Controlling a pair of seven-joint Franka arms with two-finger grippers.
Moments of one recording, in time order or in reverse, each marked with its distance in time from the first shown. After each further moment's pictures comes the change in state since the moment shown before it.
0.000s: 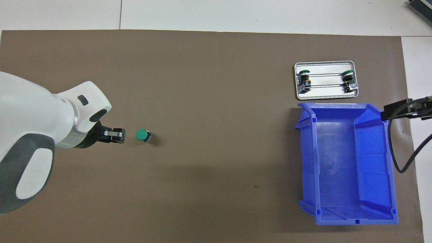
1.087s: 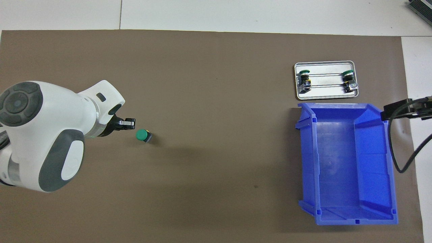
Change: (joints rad) left arm 0.006 0.098 0.000 -0.183 0.001 0.387 -0.014; right arm 0.000 0.000 0.000 0.000 0.000 0.000 0.000
